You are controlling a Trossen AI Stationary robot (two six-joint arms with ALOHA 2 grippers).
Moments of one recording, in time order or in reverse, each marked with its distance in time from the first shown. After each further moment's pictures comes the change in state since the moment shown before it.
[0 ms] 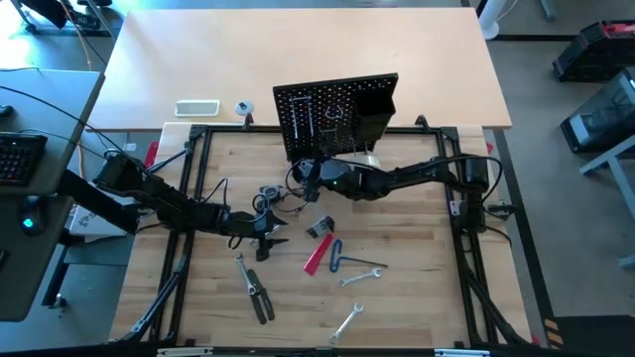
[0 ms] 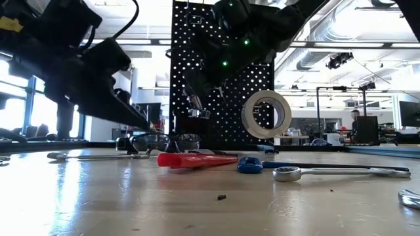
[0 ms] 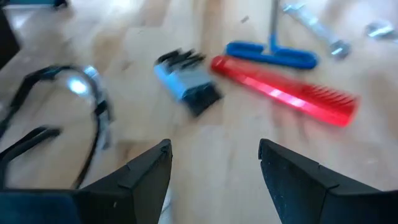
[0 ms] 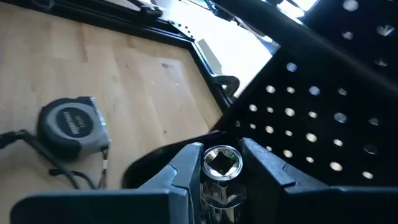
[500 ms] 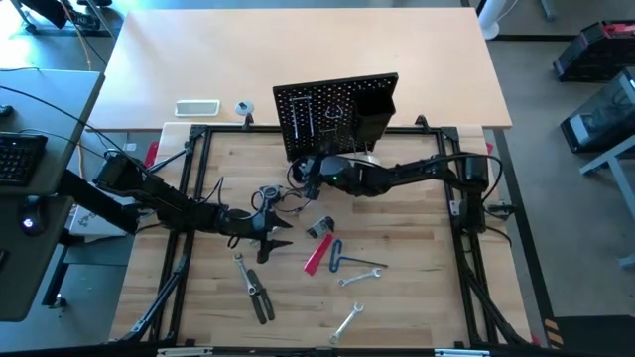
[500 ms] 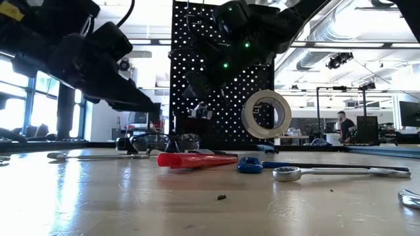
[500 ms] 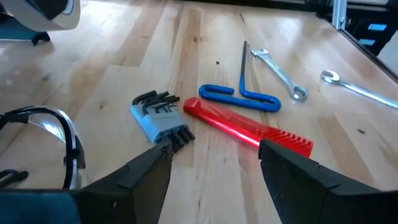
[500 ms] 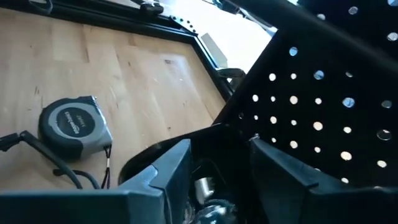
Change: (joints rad) left arm 0.000 0.000 0.001 0.131 0.049 -0.019; right arm -0.018 -0.001 0.000 -0.027 -0.050 0.065
